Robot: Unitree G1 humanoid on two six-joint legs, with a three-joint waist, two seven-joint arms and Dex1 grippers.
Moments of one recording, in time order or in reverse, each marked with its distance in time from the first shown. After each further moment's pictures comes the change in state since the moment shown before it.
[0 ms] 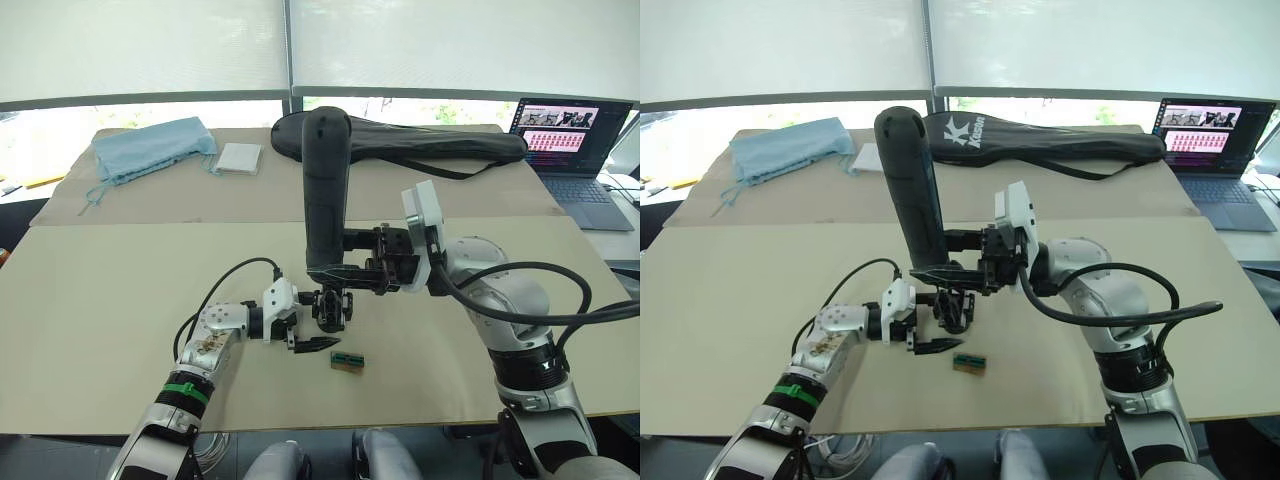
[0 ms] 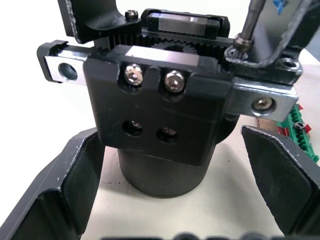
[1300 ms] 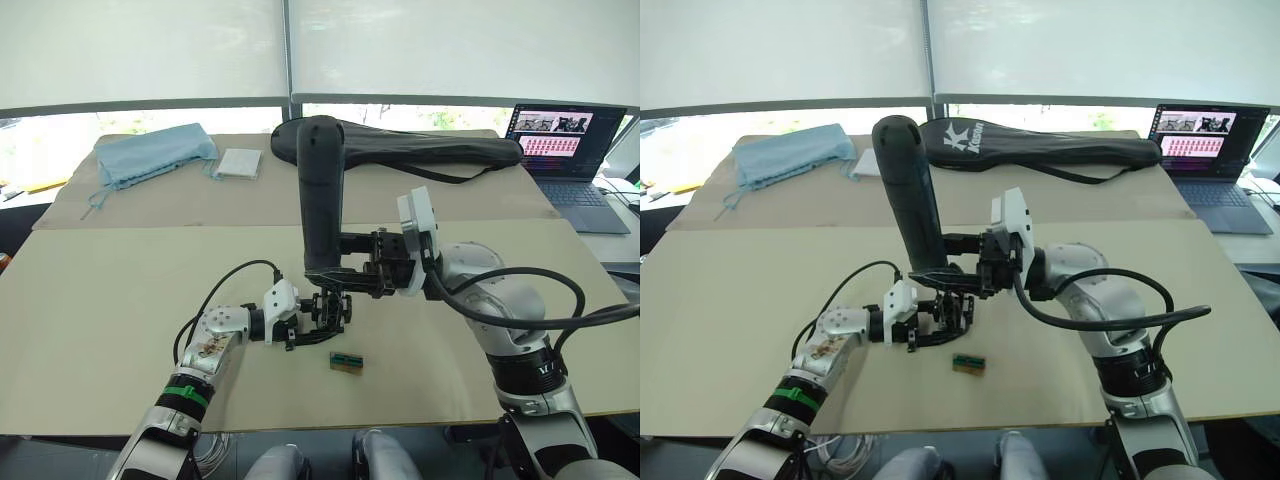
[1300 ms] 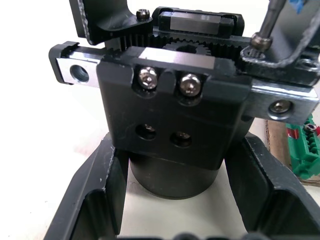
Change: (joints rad) left arm 0.016 0.000 -0.018 -0.009 0.007 0.018 0.042; right arm 0.020 0.001 0.037 -0.005 -0.020 -0.007 -0.039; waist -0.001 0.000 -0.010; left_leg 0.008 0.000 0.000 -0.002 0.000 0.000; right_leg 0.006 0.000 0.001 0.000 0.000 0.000
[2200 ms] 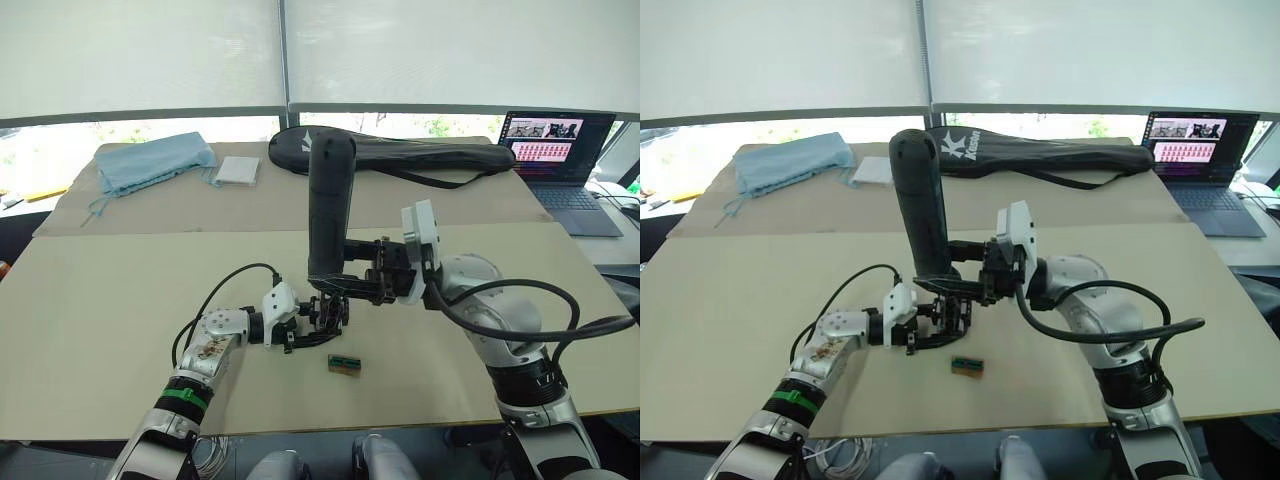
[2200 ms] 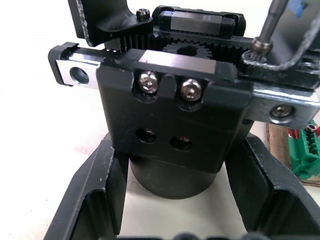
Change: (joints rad) left arm 0.013 0.004 0.001 -0.003 0.011 0.022 0.008; right arm 0.064 -0.001 0.010 0.012 -0.005 -0.073 -0.014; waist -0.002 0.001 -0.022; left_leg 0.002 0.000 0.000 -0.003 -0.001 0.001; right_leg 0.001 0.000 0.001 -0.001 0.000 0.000
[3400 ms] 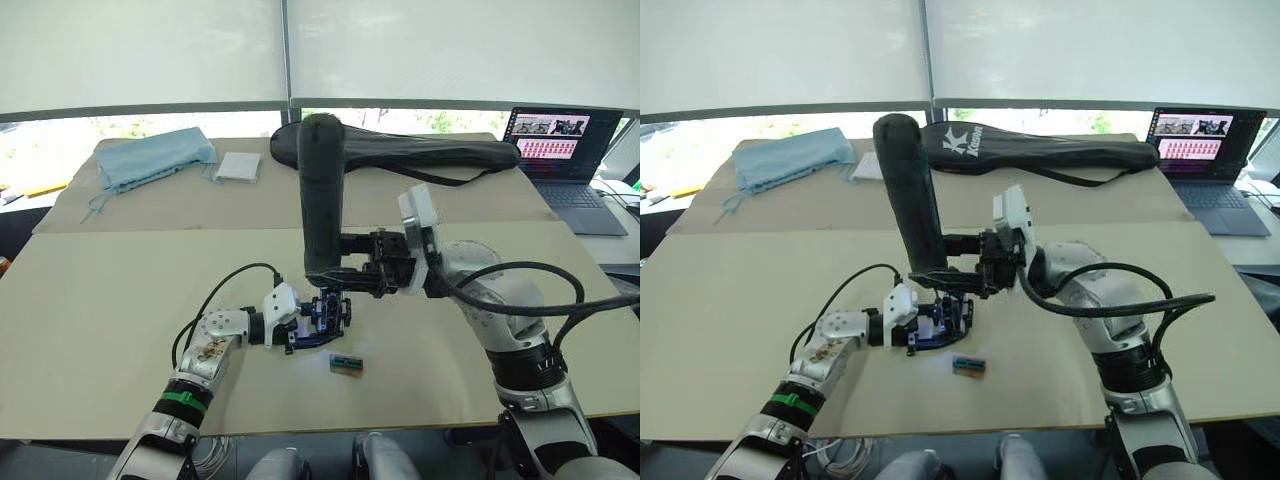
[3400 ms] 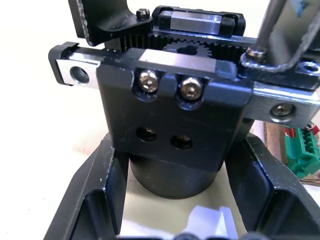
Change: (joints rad) left arm 0.020 0.003 -0.003 -0.044 0.003 0.018 0.018; right arm -0.103 0.018 -0.053 0.011 0.093 0.072 0.087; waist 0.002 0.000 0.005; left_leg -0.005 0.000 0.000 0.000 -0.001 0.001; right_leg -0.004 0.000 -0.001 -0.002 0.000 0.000
